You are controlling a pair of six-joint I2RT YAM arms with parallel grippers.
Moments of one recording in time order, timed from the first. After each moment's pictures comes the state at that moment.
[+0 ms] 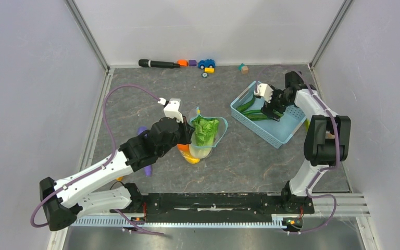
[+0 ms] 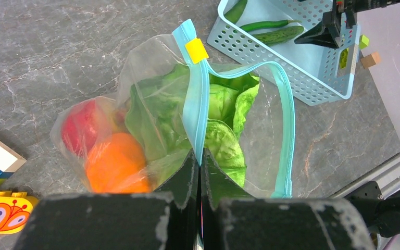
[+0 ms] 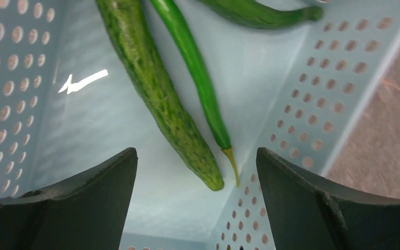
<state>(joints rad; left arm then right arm) -0.96 0.99 0.90 -0.36 -0.39 -0.59 -0.05 1.76 1.30 -0.65 -0.43 -1.20</state>
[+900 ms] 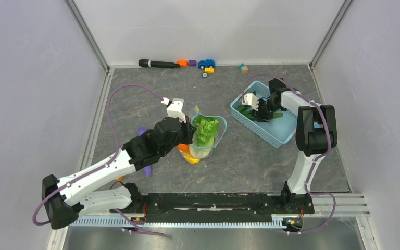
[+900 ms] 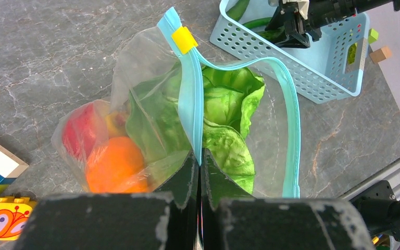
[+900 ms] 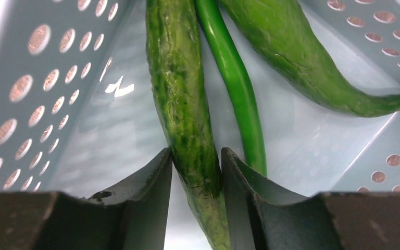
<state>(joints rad) -0.96 1.01 0.89 -0.33 -0.39 -0.56 0.05 1.94 1.31 -0.64 -0.45 -1.29</state>
